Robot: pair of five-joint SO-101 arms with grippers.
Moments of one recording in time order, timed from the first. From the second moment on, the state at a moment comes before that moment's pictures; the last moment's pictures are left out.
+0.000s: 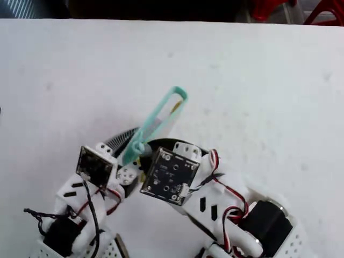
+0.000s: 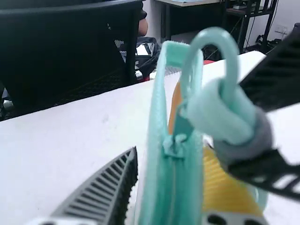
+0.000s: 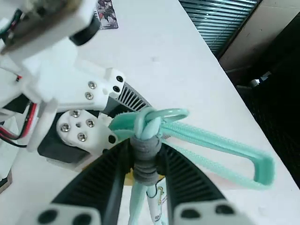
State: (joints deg) left arm 24.2 -103.1 76.1 48.7 1.4; right arm -52.0 -61.6 23.8 75.3 28.8
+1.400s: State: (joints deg) left arm 24.5 -103.3 77.2 47.1 -4.2; right arm -28.2 -60.4 34.5 47.4 22.0
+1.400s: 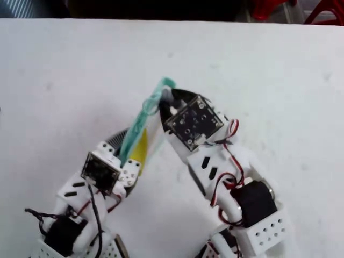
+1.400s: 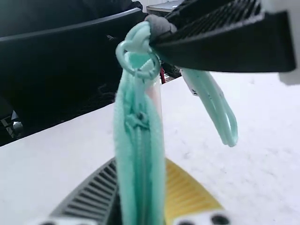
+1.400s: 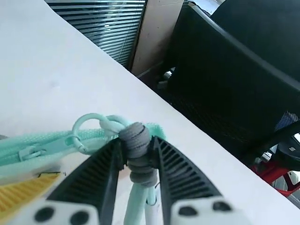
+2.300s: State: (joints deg) left arm 24.2 -103.3 77.0 47.8 -4.3; right arm -27.3 -51.6 30.1 46.8 17.9
